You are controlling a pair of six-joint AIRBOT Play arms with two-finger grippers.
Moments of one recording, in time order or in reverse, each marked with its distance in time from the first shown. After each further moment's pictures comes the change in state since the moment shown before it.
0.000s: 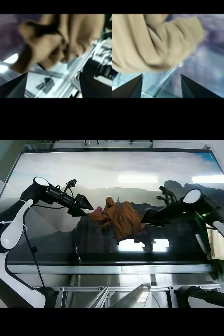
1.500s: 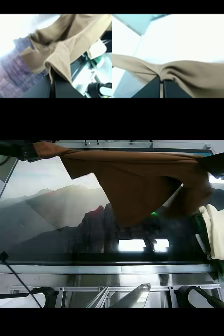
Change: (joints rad) left arm 0.187 0.416 0.444 -0.095 -0.110 -0.025; right arm -0.568 0.330 0.225 0.627 0.161 -0.402
